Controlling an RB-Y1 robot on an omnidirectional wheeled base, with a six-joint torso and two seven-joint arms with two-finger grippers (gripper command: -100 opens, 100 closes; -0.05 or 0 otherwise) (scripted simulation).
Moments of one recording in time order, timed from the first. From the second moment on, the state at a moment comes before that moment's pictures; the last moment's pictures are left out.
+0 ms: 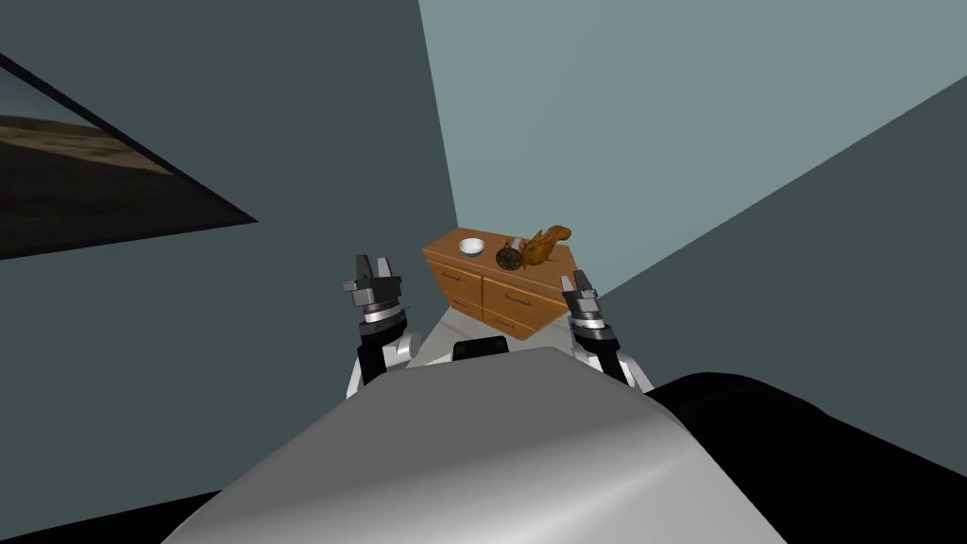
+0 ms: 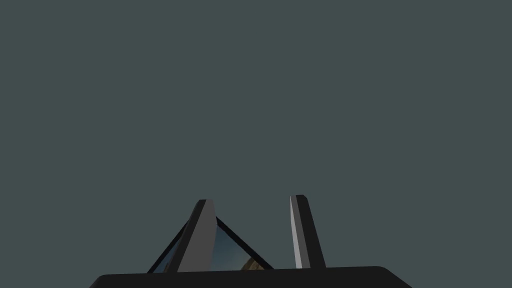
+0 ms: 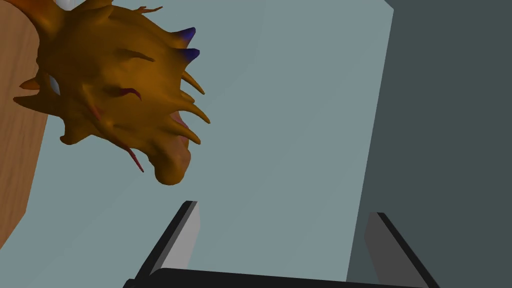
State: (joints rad) left arm 0.46 -0.03 -0.02 -2.29 -0.04 -0.52 0.17; right arm 0.78 -0.17 -0.26 -2.23 0.15 -0.63 -0.19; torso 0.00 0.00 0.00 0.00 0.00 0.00
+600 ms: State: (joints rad) left arm 0.46 -0.03 -0.02 -2.29 -0.04 -0.52 0.17; right arm 0.95 -0.25 -0.41 -2.22 0.19 -0.63 -0.20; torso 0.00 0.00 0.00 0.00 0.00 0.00
